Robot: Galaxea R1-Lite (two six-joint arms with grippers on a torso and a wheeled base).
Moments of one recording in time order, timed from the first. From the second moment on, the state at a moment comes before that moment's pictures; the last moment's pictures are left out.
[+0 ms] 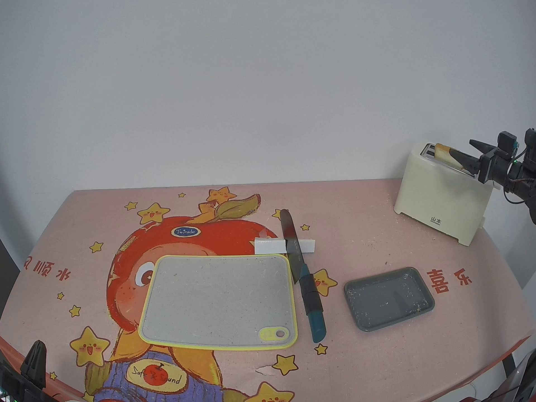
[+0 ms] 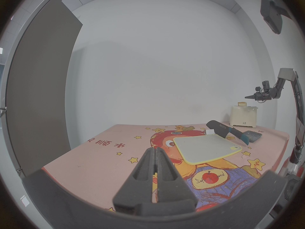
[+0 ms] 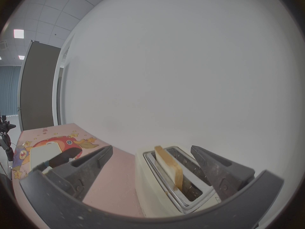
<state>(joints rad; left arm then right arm) 0.00 0.02 -0.02 0.00 0.01 -0.01 -0.25 1.83 -0.99 -0.73 0.66 -0.12</state>
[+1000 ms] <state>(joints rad) 0.00 0.02 -0.02 0.00 0.01 -0.01 -0.25 1.92 -1.03 -0.73 0.63 -0.12</state>
